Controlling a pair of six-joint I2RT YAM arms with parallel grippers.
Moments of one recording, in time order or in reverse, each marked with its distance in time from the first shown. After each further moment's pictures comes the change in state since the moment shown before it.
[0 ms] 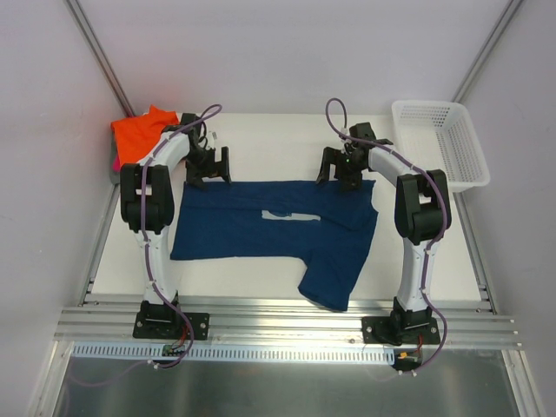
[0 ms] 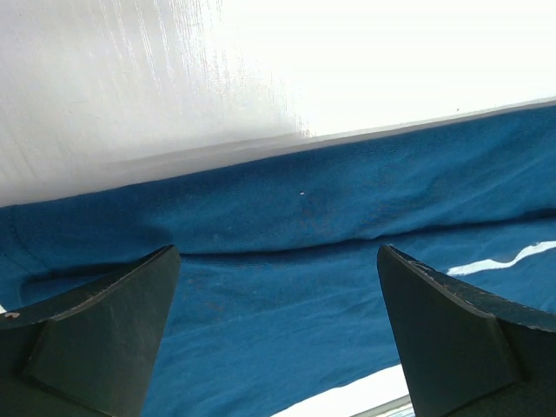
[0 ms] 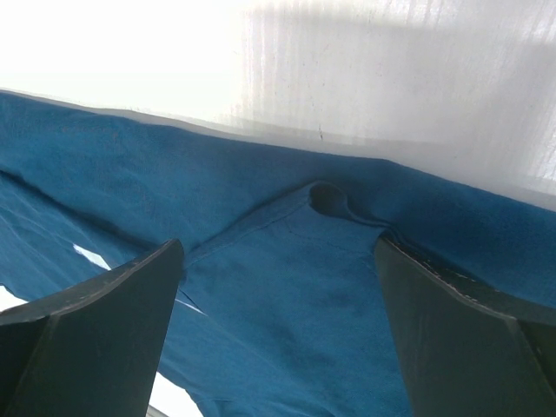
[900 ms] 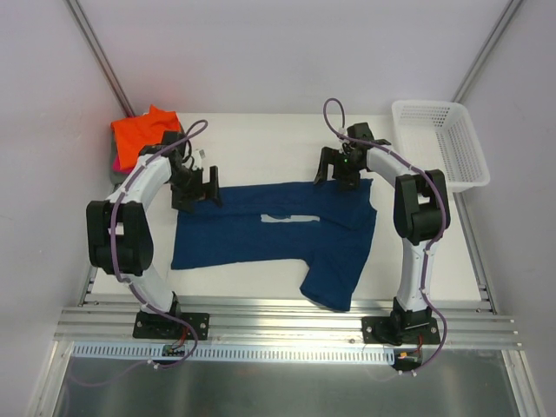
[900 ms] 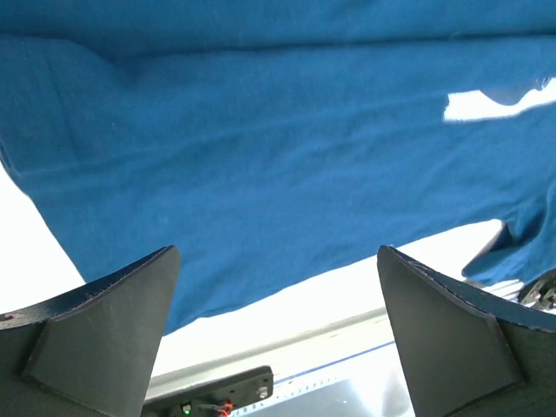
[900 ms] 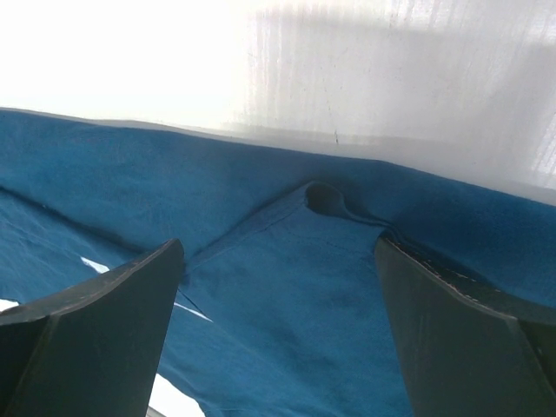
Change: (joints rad) left arm 0.020 -0.440 -0.423 -0.053 0.018 0.001; right arm 0.012 0.000 0.000 0.012 0.000 0.008
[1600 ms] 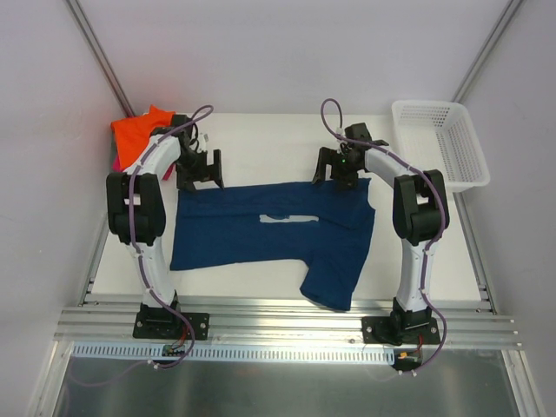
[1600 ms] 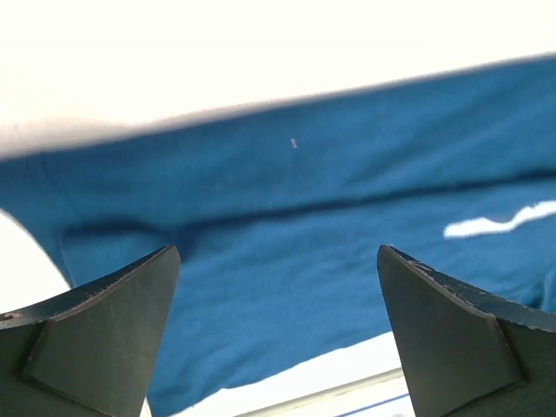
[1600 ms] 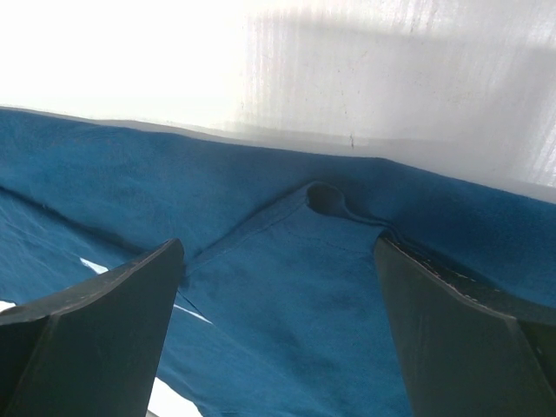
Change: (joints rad) left arm 0.007 0.258 0.282 0.011 -0.054 0.003; right arm 0.014 -0.001 -0.007 0.019 0.004 0.003
